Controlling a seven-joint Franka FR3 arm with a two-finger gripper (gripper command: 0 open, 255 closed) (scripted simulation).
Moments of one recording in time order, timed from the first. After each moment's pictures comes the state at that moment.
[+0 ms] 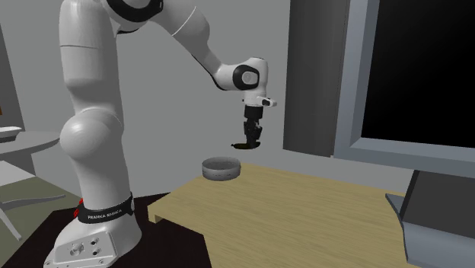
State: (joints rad) arm 0.09 0.05 0.21 -2.17 0.04 2.15 0.27
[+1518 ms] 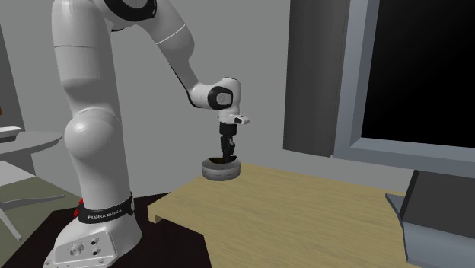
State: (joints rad) arm 0.17 0.00 0.31 -2.45 0.08 2.40 0.41
